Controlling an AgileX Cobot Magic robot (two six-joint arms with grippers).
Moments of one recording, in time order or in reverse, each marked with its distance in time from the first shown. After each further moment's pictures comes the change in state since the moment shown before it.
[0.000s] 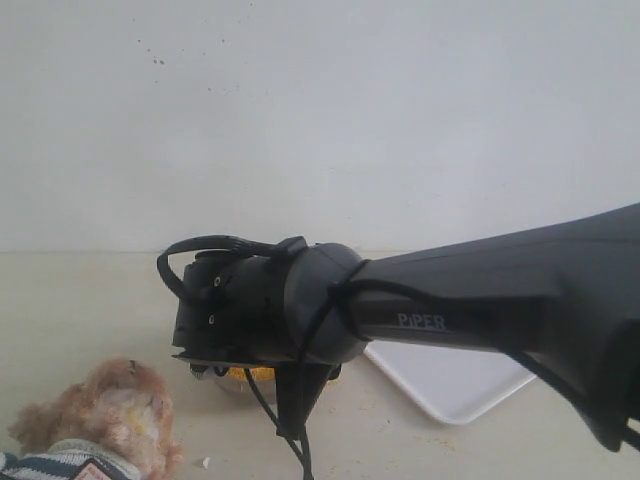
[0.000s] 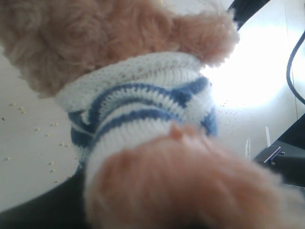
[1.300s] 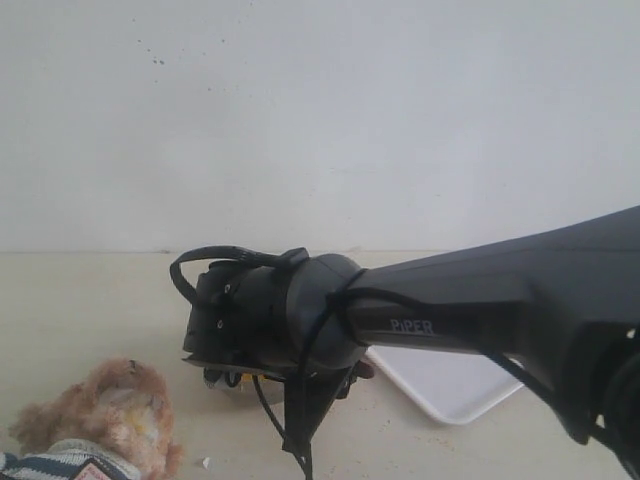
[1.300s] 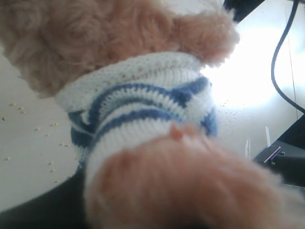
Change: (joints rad) left arm 0.000 0.000 0.000 0.000 0.000 0.000; right arm -0.023 0.034 0.000 0.065 0.020 0.026
